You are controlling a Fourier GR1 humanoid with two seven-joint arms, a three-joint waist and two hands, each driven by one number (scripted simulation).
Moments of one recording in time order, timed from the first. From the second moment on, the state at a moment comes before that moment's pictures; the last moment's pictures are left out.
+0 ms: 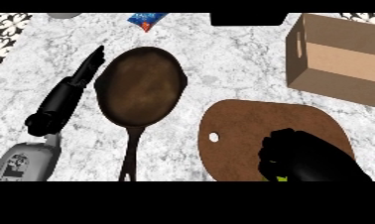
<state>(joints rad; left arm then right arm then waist) -0.20 0.34 -0.08 -1.55 -0.04 -0.12 -0.07 -0.19 -0.86 0.65 -1.99 0.64 0.02 -0.23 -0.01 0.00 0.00</state>
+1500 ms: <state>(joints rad) -0.27 0.30 -0.08 -1.52 -0.08 -0.16 -0.06 -0.53 -1.01 0.07 -1.13 0.24 0.18 -0.40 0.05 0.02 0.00</state>
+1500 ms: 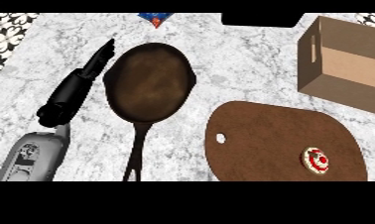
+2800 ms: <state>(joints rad) -0.27 0.28 -0.06 -1.52 -0.08 -0.17 -0.06 -0.87 -0.88 0.05 -0.37 0.24 0.48 -0.78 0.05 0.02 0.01</state>
